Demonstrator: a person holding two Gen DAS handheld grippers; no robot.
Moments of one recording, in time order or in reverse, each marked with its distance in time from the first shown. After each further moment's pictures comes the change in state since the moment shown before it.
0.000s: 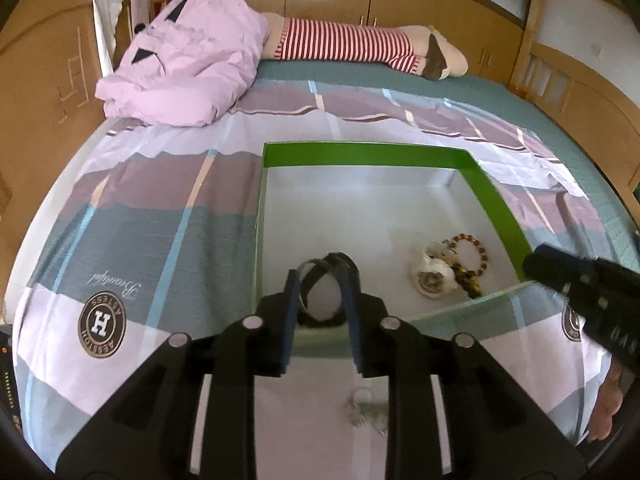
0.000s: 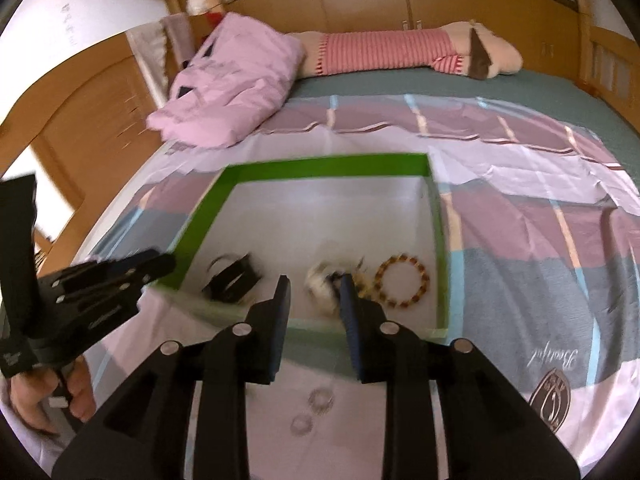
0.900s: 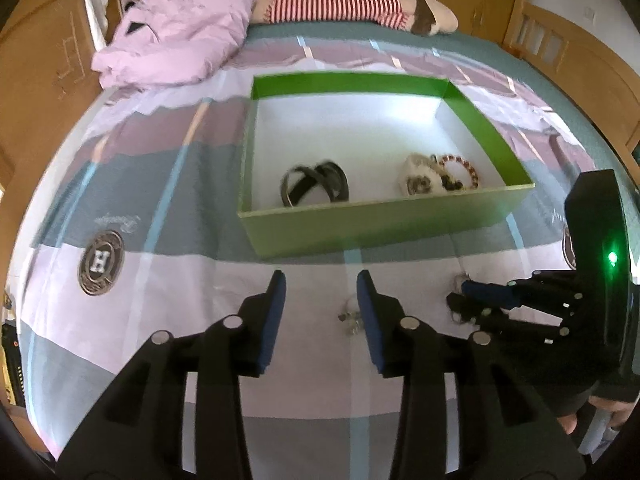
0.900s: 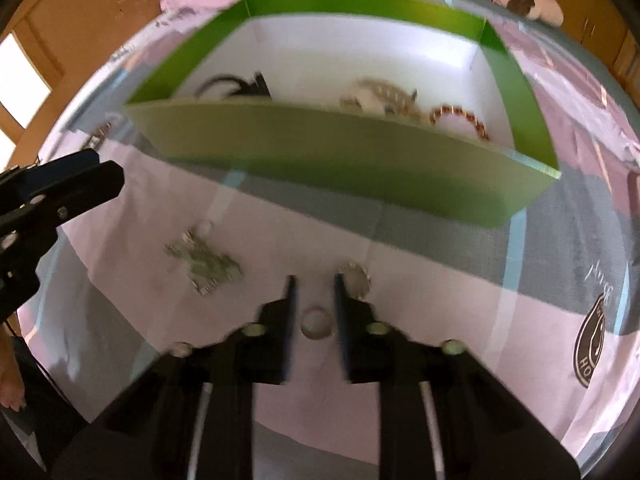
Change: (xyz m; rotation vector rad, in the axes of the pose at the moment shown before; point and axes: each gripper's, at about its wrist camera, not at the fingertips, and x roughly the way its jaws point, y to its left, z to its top) left arm -0.004 -0.009 -0.055 0.048 0.157 -0.010; right arm 0.074 0.027 -0.072 -0.103 0.391 -0.084
